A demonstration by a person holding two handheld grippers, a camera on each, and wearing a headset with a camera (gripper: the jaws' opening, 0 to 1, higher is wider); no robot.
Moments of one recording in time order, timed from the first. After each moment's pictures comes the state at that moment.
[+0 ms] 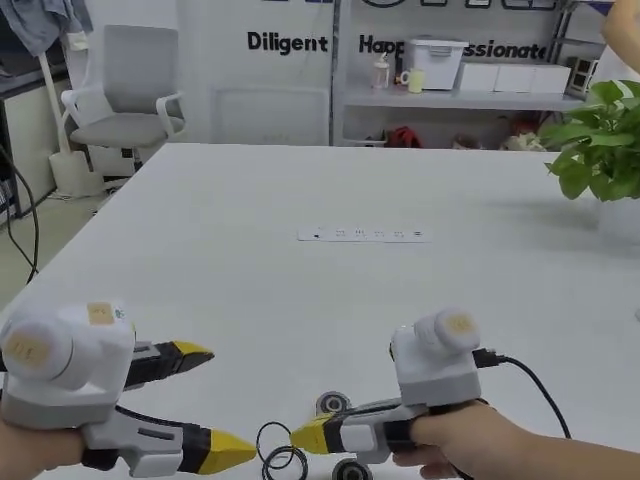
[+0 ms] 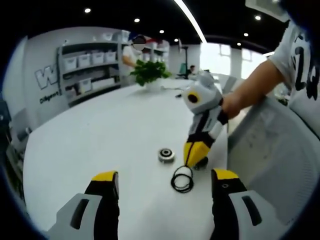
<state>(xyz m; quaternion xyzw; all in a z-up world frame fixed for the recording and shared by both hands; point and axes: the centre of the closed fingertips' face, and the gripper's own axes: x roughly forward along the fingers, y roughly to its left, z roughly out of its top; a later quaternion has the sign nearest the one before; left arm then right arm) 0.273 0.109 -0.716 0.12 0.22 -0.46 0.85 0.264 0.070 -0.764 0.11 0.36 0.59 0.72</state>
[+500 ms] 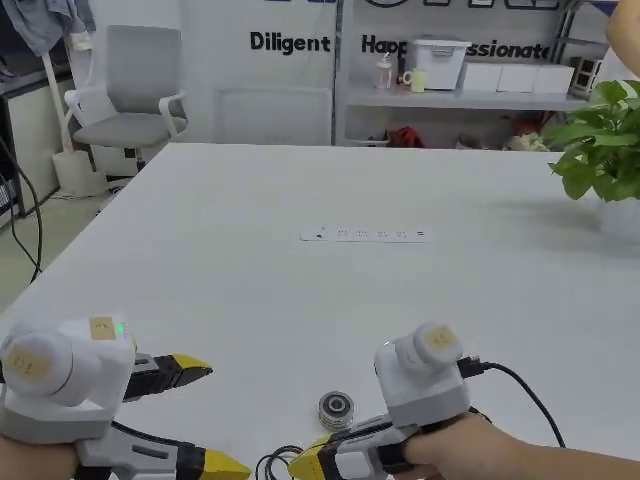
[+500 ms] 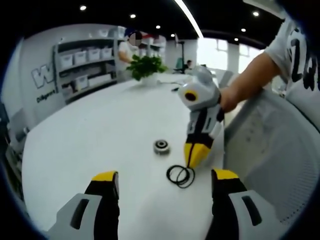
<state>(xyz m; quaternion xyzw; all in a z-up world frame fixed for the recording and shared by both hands) 0.262 0.113 -0.729 0.13 0.23 -0.47 0.84 0.248 0.071 -0.788 0.04 0.38 0.60 0.70</state>
